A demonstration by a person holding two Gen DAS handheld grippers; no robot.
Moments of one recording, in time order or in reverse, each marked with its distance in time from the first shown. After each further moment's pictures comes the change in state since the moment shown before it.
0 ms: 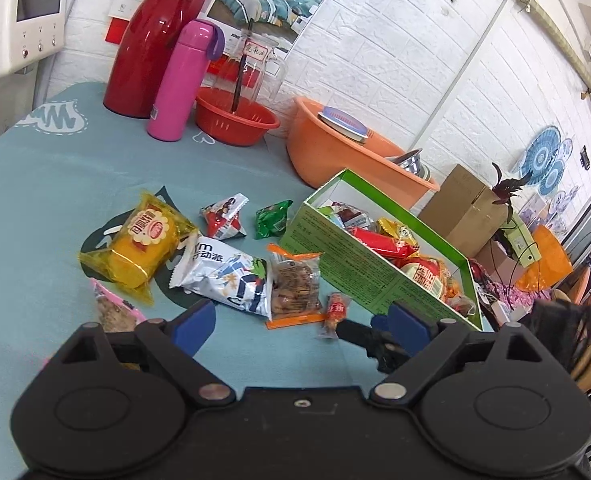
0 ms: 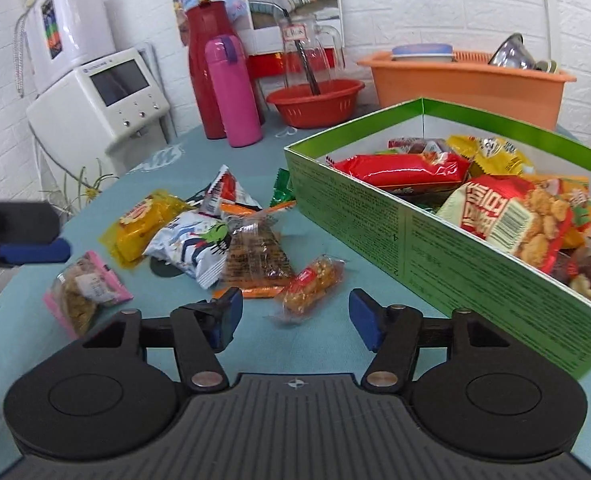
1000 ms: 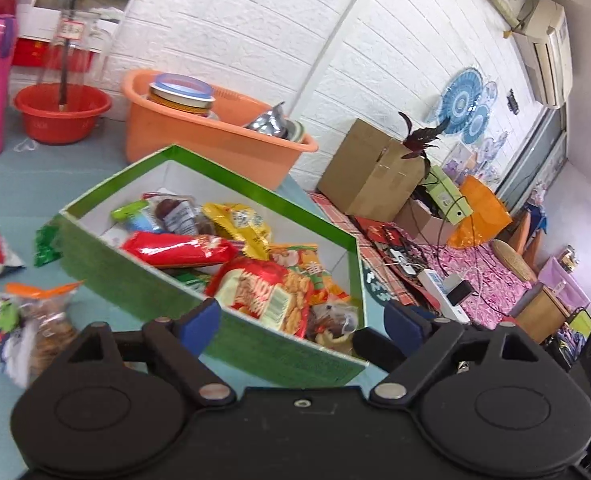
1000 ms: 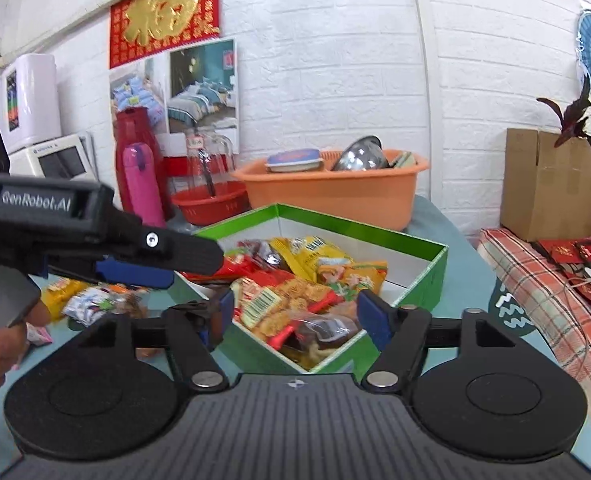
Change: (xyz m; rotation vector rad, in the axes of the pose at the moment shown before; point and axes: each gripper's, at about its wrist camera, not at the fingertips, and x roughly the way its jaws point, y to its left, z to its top) left arm 0.105 -0.139 0.007 0.147 0.077 -0.212; right arm -0.114 -0.089 -0.006 -0.013 -0.294 -0.185
